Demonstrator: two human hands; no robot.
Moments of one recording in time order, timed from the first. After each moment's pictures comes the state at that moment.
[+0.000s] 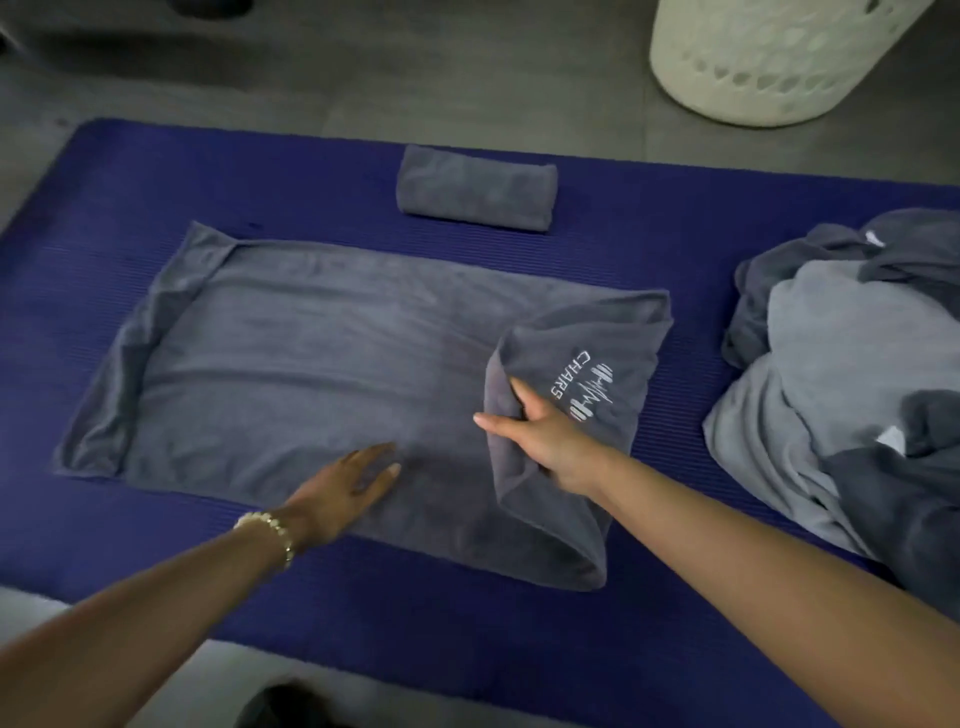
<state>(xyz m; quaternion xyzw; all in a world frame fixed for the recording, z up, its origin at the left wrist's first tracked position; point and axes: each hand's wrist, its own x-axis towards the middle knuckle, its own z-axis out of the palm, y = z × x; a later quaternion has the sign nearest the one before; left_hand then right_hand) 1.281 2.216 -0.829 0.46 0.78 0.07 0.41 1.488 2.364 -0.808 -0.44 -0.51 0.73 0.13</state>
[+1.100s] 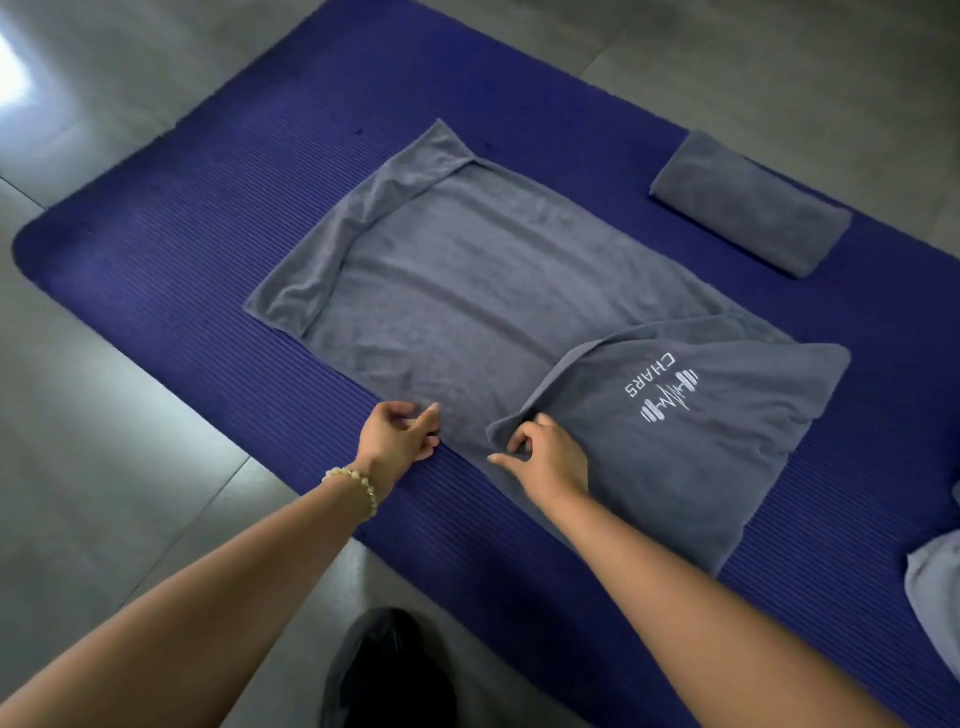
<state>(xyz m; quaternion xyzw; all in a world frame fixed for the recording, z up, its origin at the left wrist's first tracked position) 1.200 2.132 -0.874 -0.05 0.78 0.49 0.40 1.338 2.258 -0.878 -0.39 -0.85 0.34 -0.06</state>
